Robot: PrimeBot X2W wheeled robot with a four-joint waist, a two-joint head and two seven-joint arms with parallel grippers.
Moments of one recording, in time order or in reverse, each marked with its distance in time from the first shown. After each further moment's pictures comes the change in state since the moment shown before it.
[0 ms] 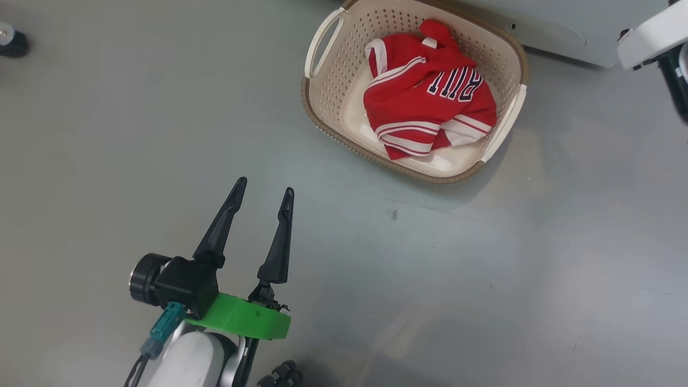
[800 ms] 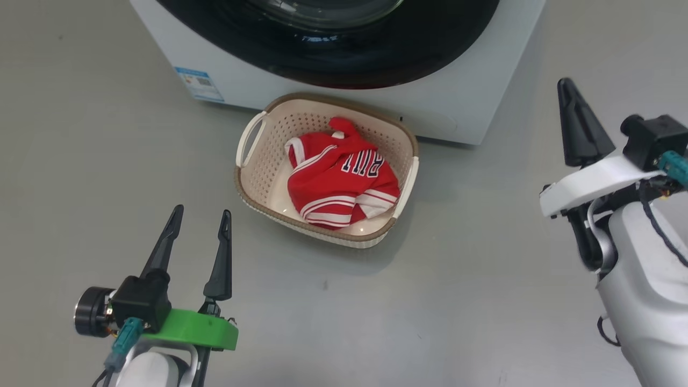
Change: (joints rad) left arm 0.073 0.021 0.165 0.073 0.083 -0.009 0.000; right arm 0.458 0.183 -0.151 -0.091 0.096 -0.027 -0.006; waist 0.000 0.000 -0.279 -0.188
